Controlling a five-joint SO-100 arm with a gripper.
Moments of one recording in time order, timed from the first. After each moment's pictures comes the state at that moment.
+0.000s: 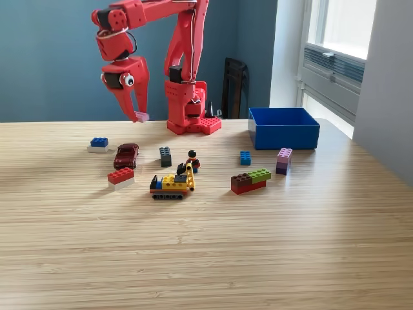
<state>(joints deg) 47.7 110.7 110.8 90.4 -7.7</state>
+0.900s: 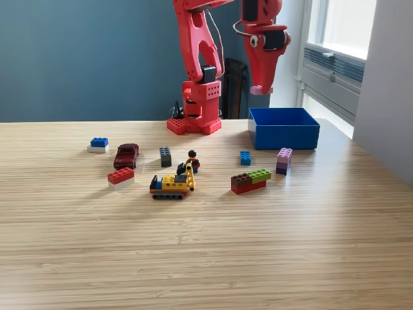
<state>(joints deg) -48.1 110.0 91.5 98.3 26.8</state>
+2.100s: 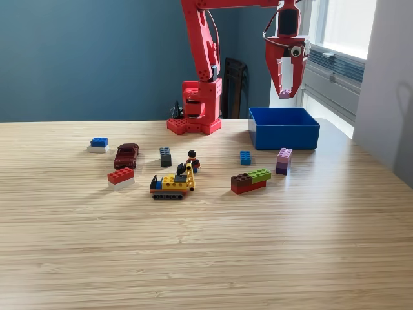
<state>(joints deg) -69.3 102.5 95.4 87.2 14.9</state>
